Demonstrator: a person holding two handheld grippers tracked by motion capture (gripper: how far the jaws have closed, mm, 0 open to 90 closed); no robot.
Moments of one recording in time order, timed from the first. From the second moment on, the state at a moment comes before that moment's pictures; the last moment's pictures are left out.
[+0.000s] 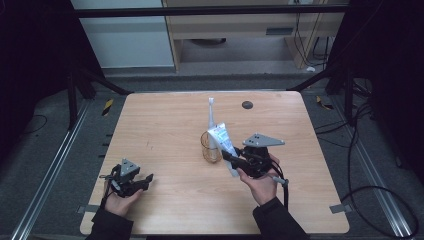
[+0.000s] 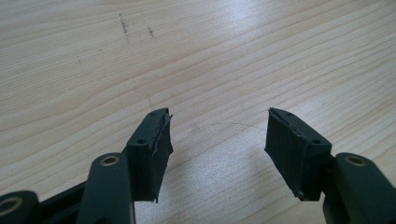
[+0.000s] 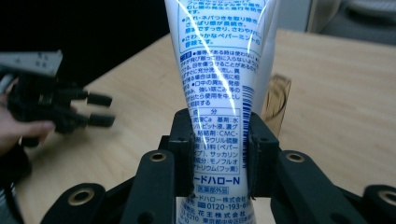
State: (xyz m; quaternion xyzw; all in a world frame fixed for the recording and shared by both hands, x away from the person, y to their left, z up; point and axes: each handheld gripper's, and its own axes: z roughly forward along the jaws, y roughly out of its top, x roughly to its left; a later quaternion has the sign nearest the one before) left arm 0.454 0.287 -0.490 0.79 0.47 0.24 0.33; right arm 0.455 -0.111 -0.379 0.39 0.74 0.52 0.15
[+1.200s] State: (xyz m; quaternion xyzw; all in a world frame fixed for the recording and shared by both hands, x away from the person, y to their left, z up) left arm 0.456 0.287 -0.493 0.79 0.47 0.24 0.33; right arm 0.532 -0.076 -0.410 0.40 0.60 0.64 0.25
